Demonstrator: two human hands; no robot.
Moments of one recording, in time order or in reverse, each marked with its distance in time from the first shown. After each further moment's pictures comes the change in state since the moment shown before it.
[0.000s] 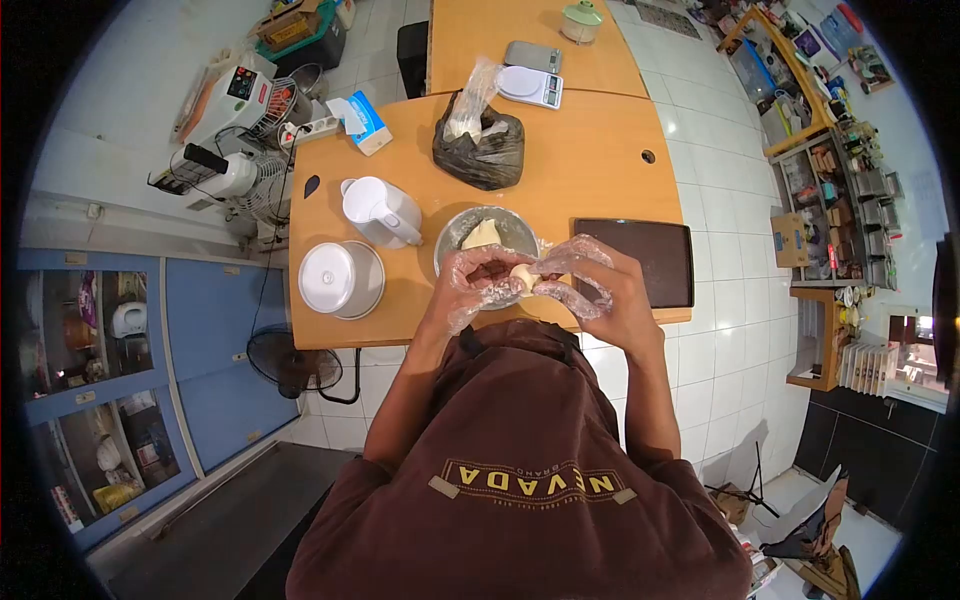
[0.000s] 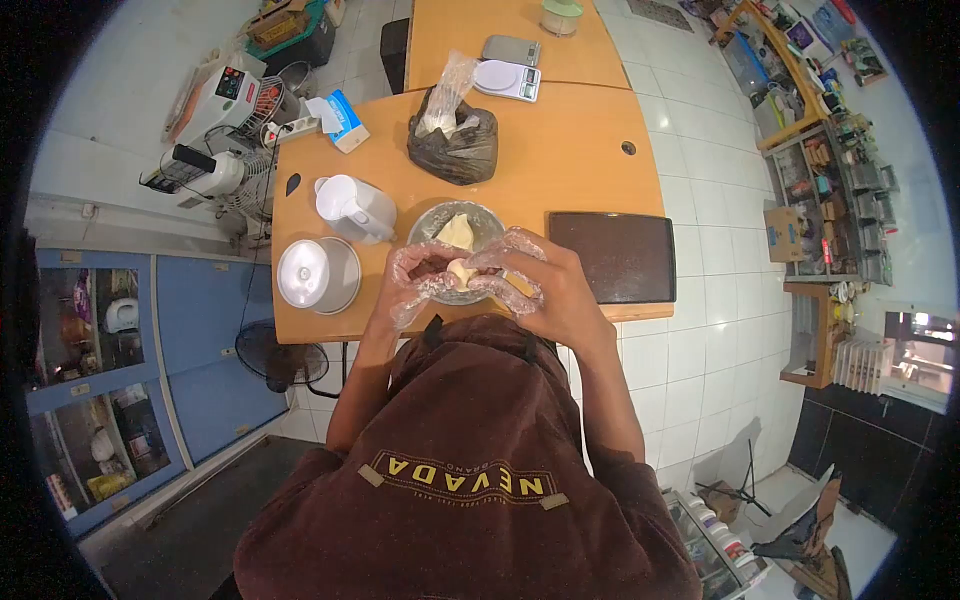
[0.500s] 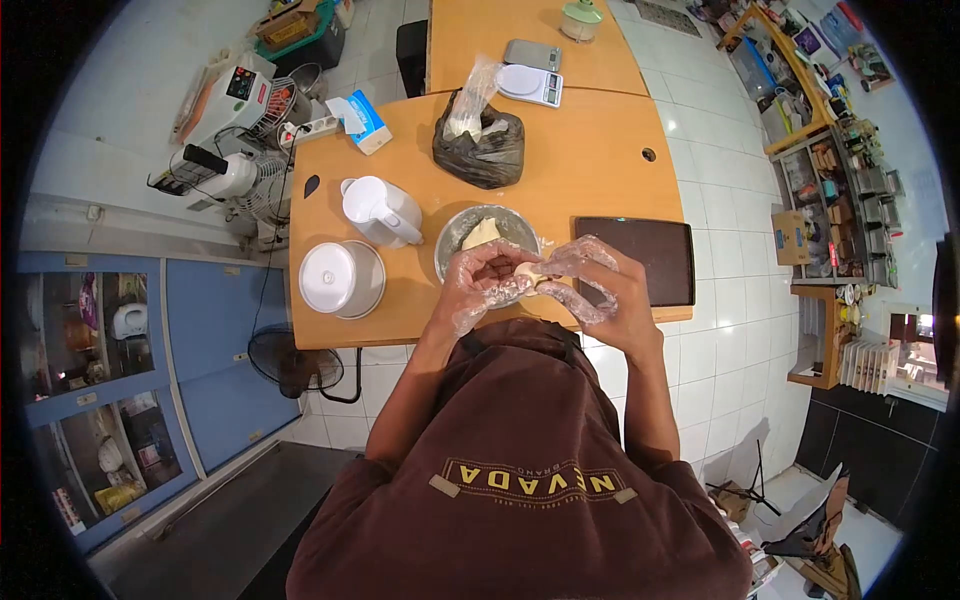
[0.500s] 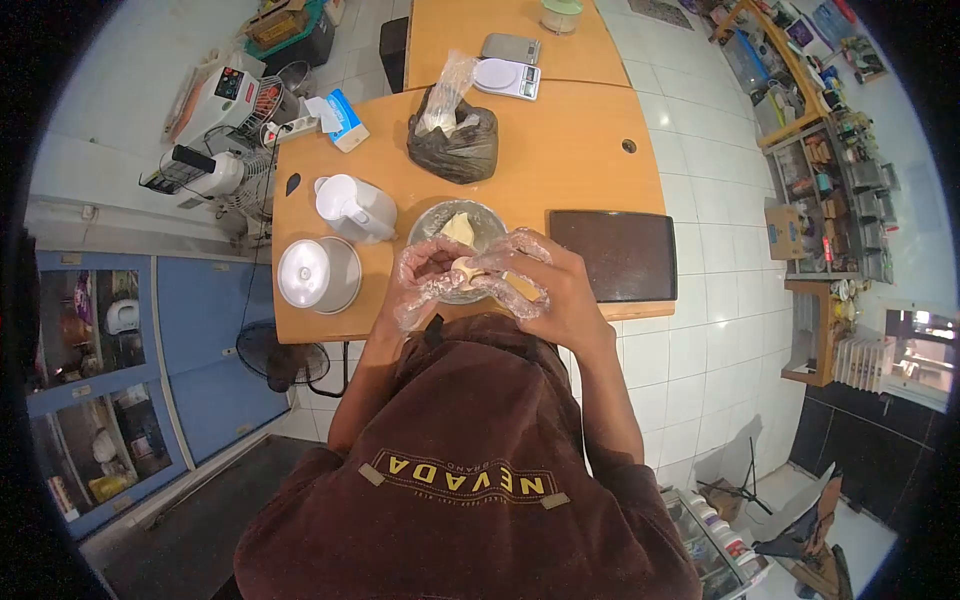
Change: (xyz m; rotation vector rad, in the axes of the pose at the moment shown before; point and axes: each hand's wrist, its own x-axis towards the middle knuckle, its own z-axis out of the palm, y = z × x) left_hand 0.003 0.001 0.011 -0.091 -0.014 -0.008; right_hand -0.003 -0.004 0.002 -0.028 0.074 -0.012
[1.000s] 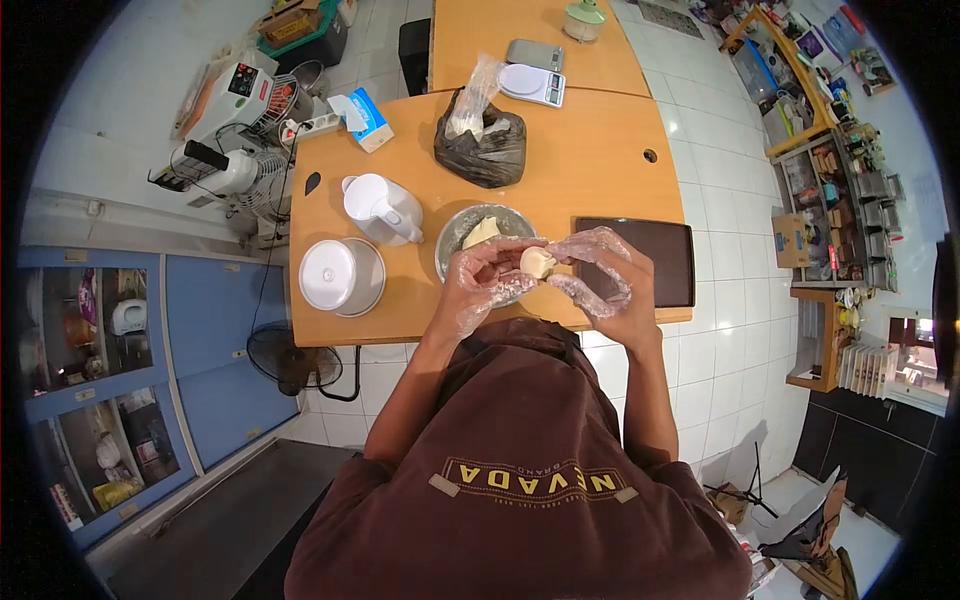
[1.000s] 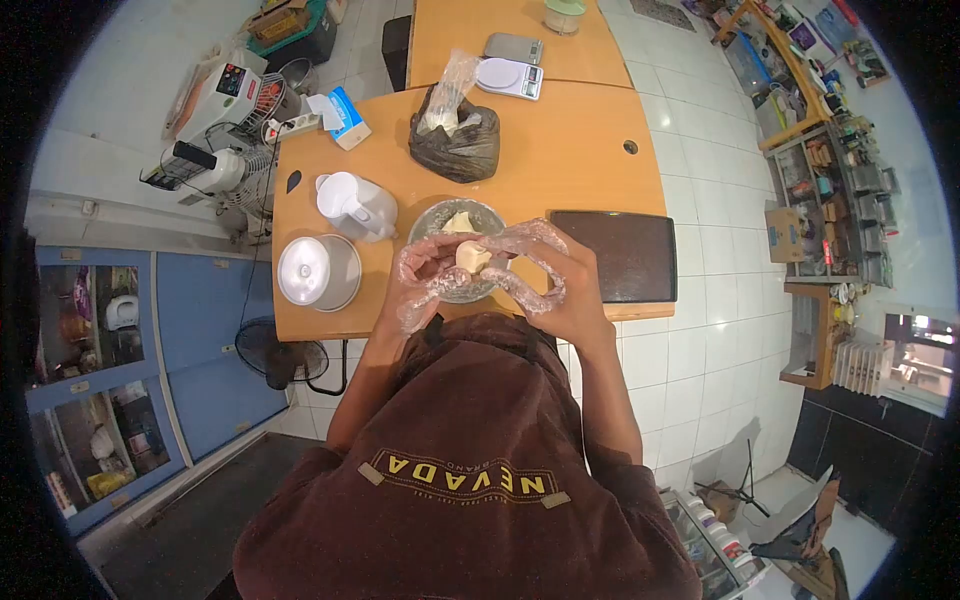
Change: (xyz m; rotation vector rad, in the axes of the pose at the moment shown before) left_hand 0.001 0.007 0.015 -0.010 0.050 0.056; right_hand 0.005 0.003 0.003 0.016 0.133 -0.019
